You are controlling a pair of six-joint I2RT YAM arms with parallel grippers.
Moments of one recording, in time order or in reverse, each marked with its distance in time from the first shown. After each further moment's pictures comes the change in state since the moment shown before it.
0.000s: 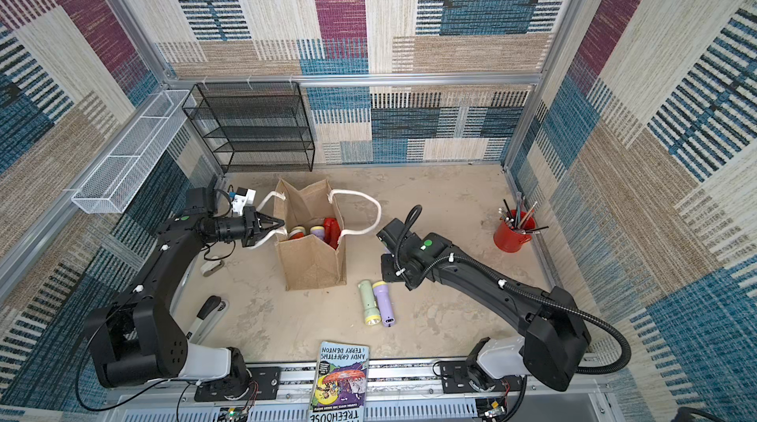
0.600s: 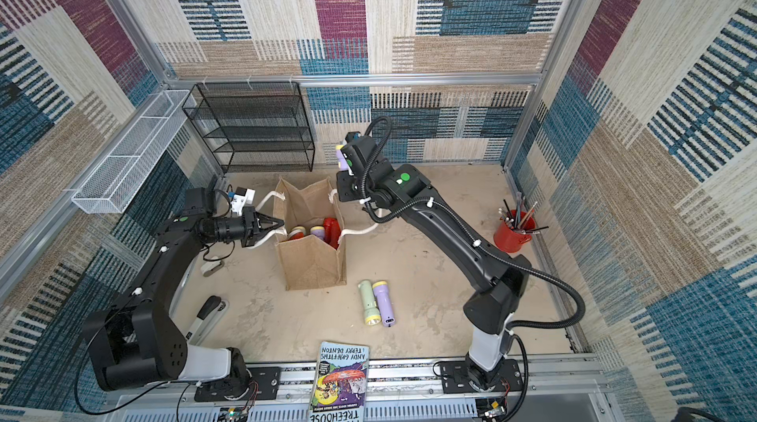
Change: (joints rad) left arm 0.000 -0.013 -0.003 0.000 0.000 0.000; right arm 0.027 0.479 0.977 -0.023 0.043 -0.247
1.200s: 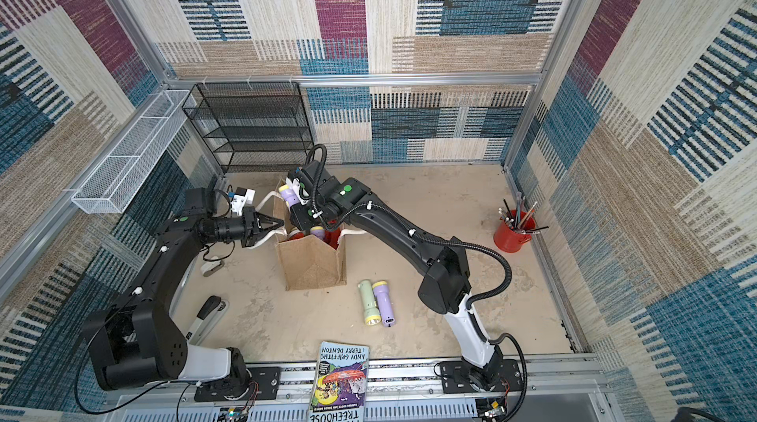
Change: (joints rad) left arm 0.002 0.003 0.000 0.000 0.004 0.000; right arm 0.110 0.269 0.048 0.013 -0.291 -0.094
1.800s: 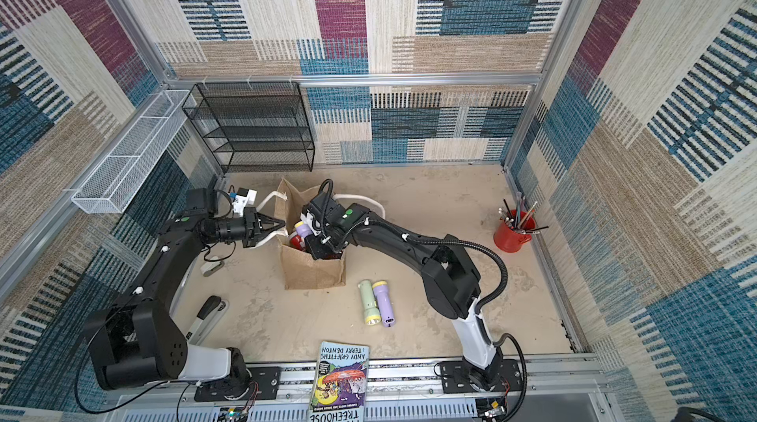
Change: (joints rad) left arm -0.002 0.000 -0.006 0.000 0.016 0.000; right arm 0.000 -0.068 -0.387 0.131 -0.076 0.061
